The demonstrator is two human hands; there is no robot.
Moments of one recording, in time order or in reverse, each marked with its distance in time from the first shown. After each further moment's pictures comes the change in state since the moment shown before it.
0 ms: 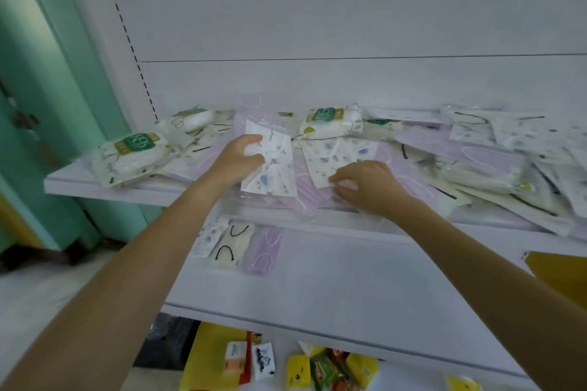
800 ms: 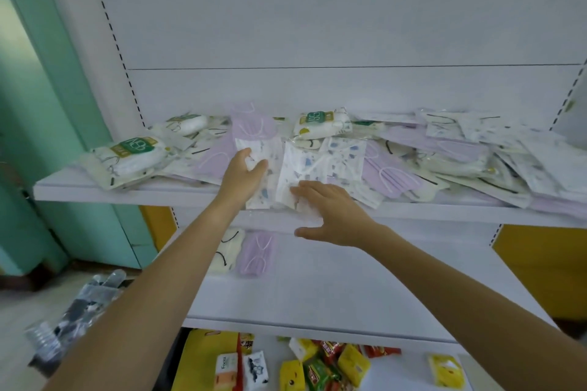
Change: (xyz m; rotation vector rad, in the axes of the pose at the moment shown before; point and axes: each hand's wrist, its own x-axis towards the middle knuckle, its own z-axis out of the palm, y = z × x) left_hand -0.045 -0.009 0.008 -0.074 0.107 -0.014; right_hand -0.045 -0.066 0.038 0.053 -0.043 -0.134
